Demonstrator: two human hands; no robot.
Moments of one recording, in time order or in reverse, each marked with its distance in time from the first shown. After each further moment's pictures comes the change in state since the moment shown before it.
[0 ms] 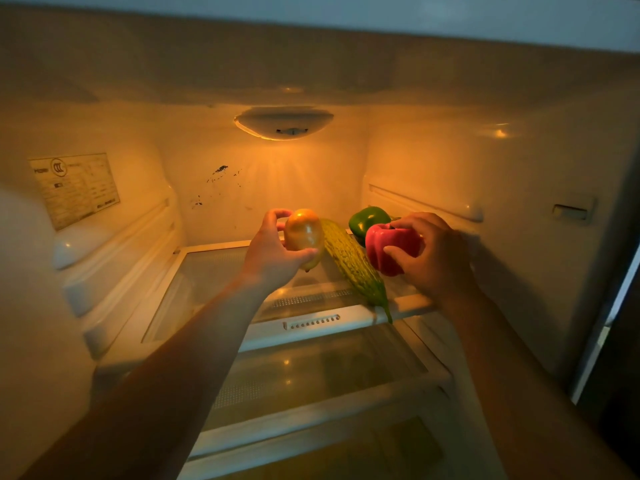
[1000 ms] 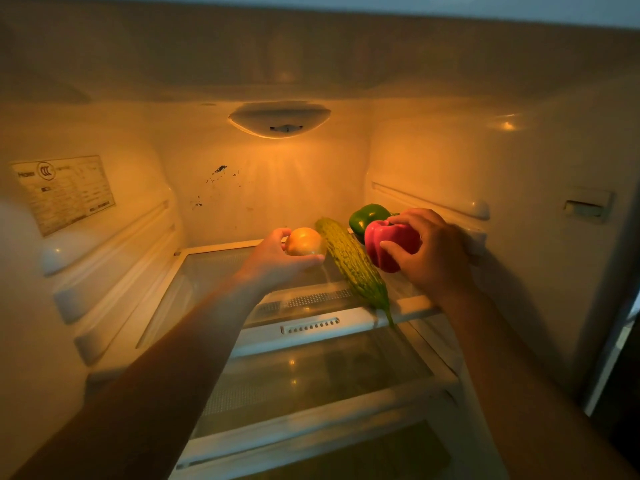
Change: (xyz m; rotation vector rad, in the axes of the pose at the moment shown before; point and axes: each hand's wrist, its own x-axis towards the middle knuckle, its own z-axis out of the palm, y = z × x) left_hand 0.001 0.002 0.003 0.032 -0.158 -0.244; right_hand 0.009 0.007 0.008 -0.041 0.025 -0.041
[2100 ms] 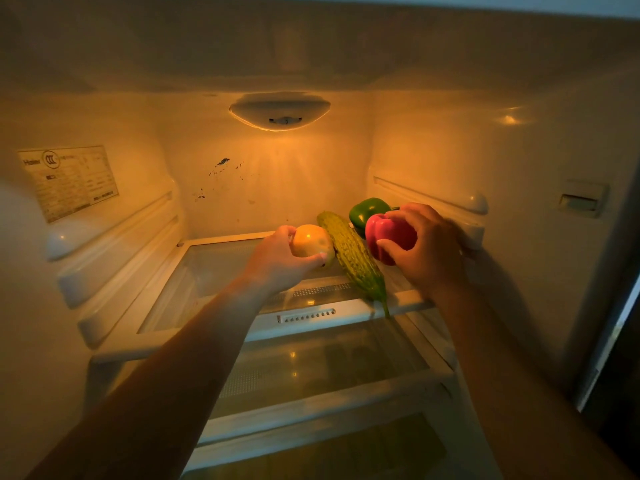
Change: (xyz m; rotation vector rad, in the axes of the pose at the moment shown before) left_hand -0.014 0.002 0.011 0.275 0.108 0.134; right_hand -0.002 0.002 0.005 -0.011 -0.022 0.015
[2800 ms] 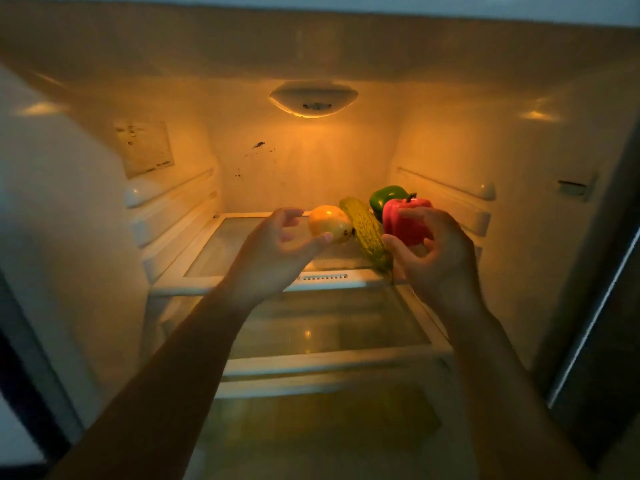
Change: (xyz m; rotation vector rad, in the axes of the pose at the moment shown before) left_hand -0.091 0.011 -0.031 -0.148 0.174 0.046; right_hand -0.056 -0.045 -0.029 0.329 0.073 0.013
